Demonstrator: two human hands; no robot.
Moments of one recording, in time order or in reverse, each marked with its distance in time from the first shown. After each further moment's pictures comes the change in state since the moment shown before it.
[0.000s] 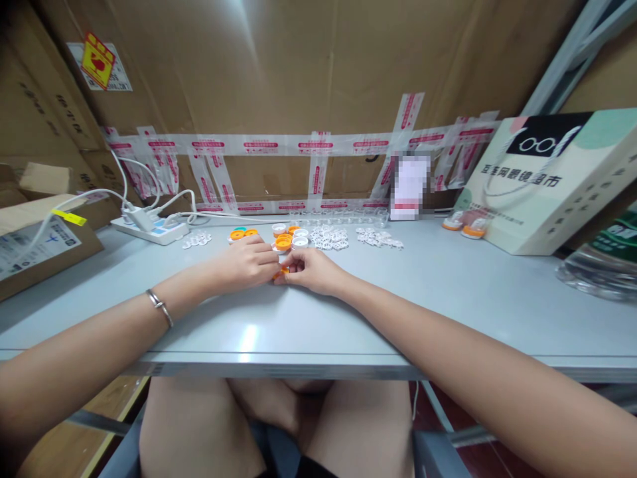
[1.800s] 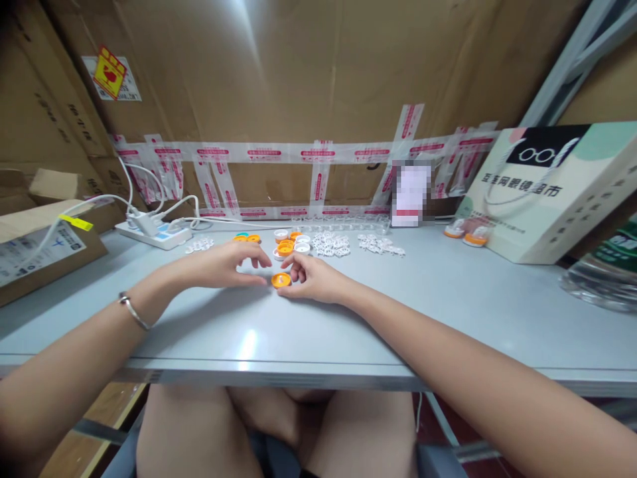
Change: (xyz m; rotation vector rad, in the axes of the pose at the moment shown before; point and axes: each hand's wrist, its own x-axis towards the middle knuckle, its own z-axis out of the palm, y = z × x) left_hand -0.019 -0.020 -0.031 -0.741 -0.320 -0.556; right_hand -0.005 -0.002 -0.003 -0.104 -0.054 -0.043
